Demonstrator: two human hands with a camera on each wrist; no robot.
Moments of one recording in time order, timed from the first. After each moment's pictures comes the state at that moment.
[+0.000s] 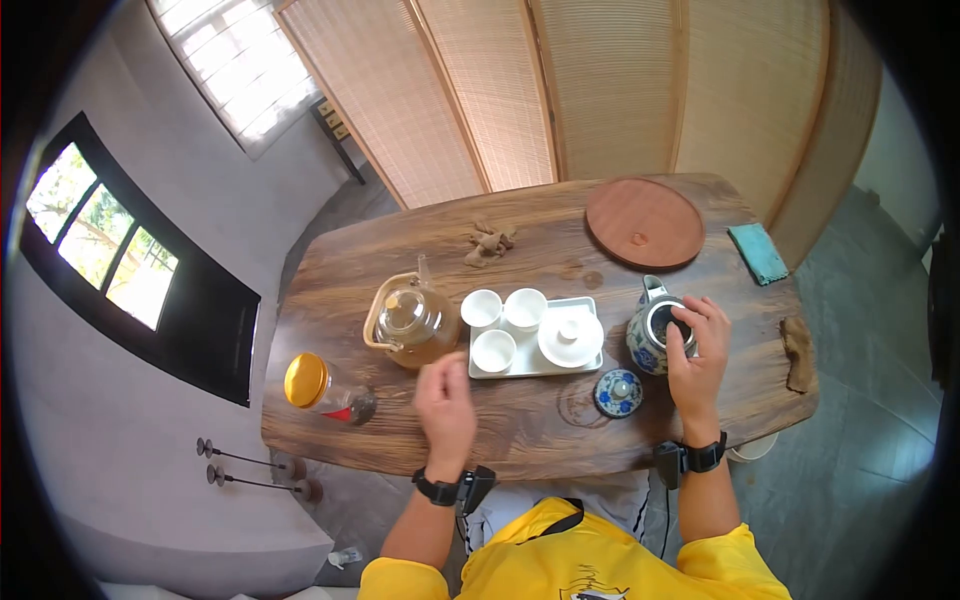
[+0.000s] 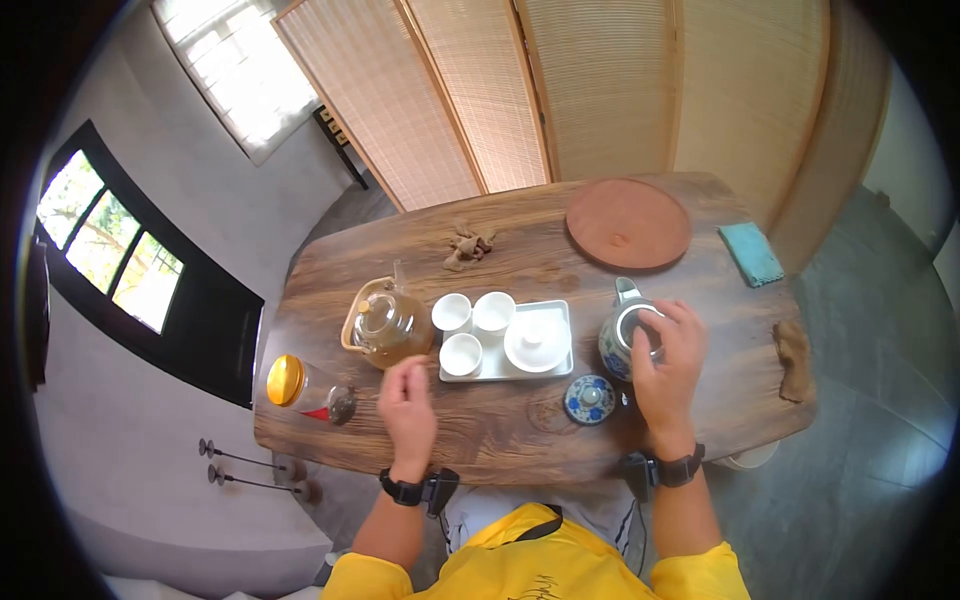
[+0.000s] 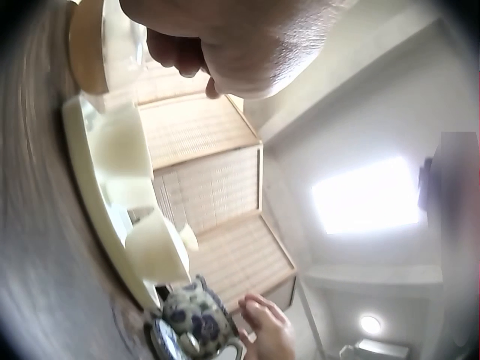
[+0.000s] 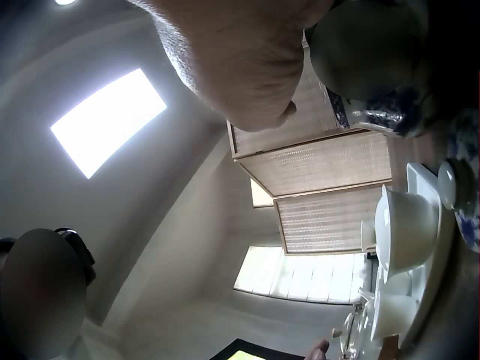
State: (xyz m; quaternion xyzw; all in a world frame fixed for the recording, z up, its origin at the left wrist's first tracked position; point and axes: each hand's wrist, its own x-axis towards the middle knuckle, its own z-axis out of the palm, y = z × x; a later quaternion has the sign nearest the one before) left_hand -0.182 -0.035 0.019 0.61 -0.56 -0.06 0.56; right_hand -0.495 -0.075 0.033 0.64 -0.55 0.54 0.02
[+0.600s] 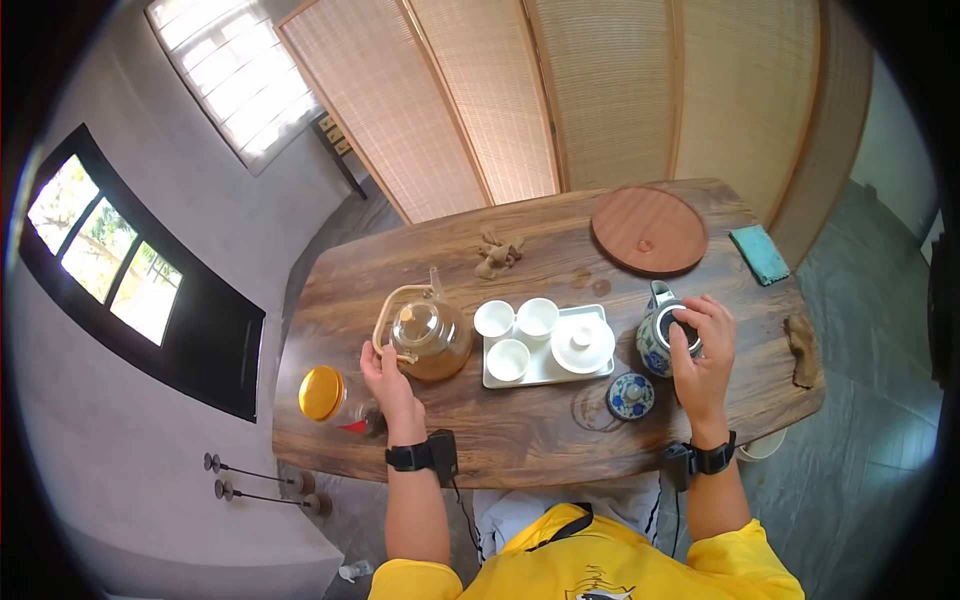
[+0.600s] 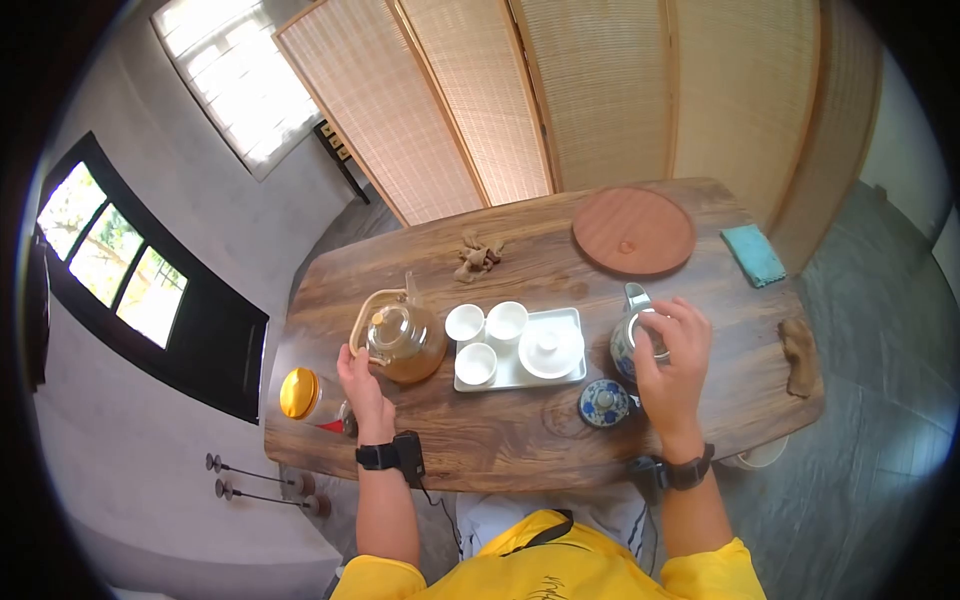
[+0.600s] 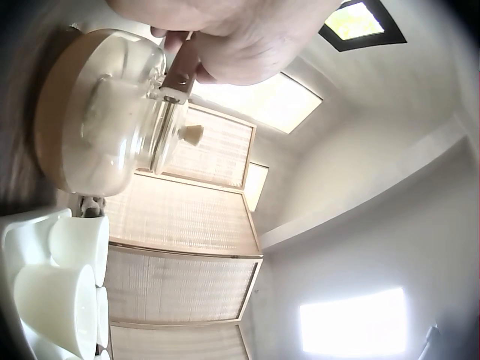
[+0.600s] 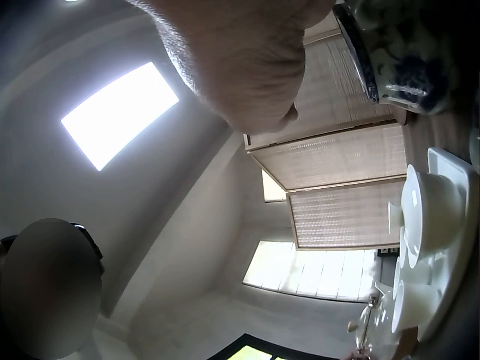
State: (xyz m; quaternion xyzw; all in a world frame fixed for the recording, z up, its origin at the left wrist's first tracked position) left_hand -0.084 -0.094 0.013 0.57 -0.23 -0.27 0.74; right_hand -0.478 -0.068 0.058 0.65 -0.52 0.55 0.03
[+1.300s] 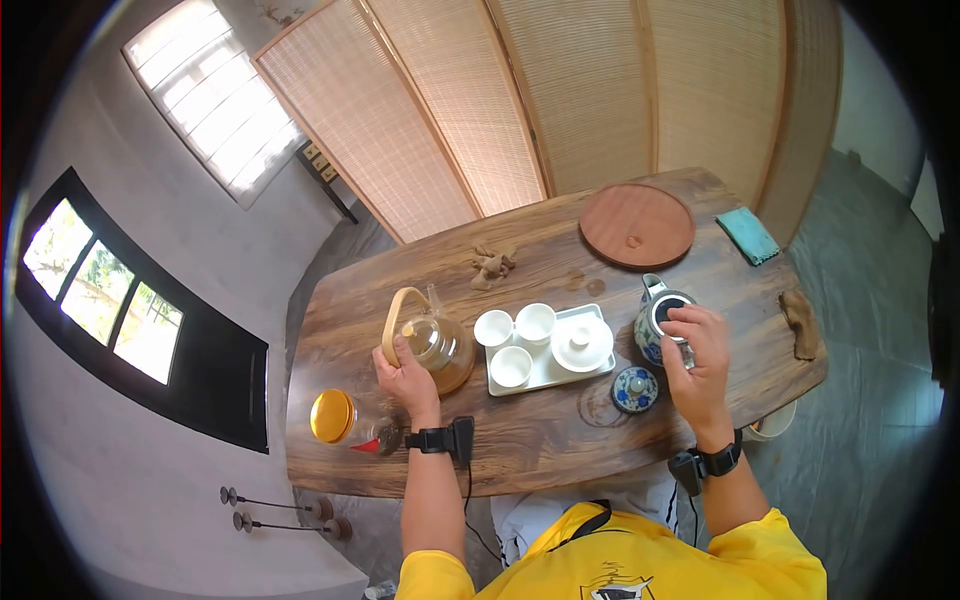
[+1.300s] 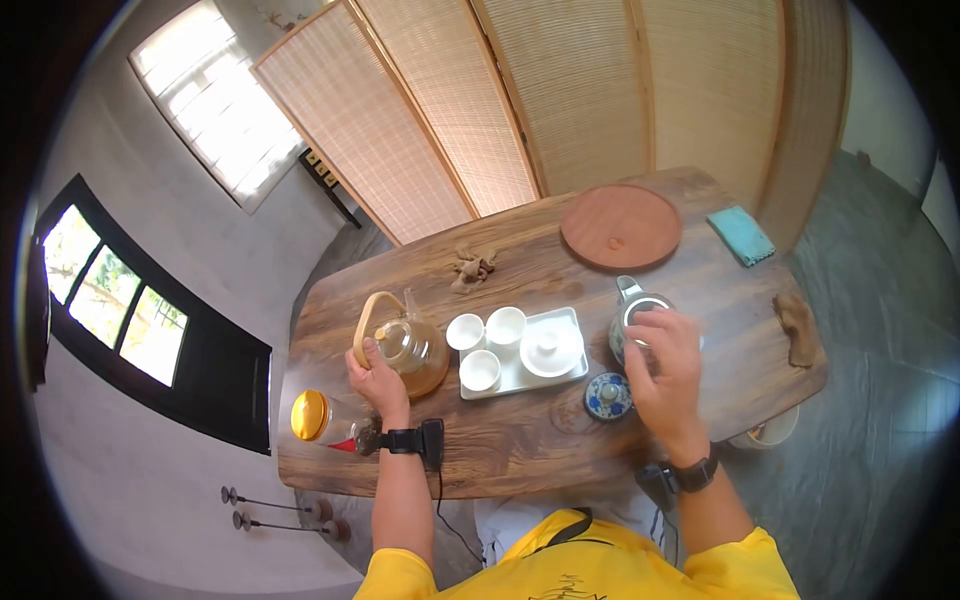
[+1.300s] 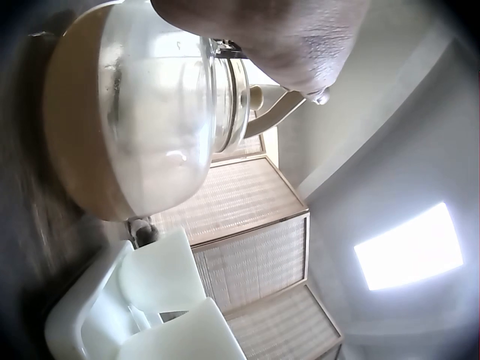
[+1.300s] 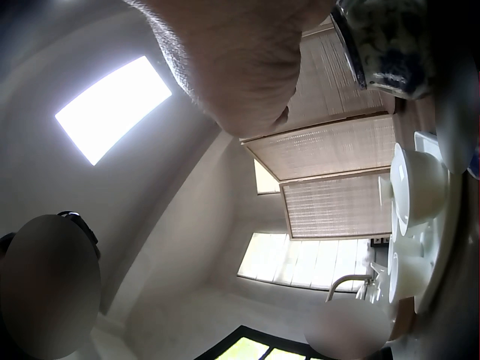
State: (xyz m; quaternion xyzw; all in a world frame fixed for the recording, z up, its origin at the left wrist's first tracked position) left_hand -0.092 -0.124 0.013 0.63 -0.44 0.03 0.64; right_hand -0.469 -0.045 0.064 0.66 -0.50 0.57 0.02
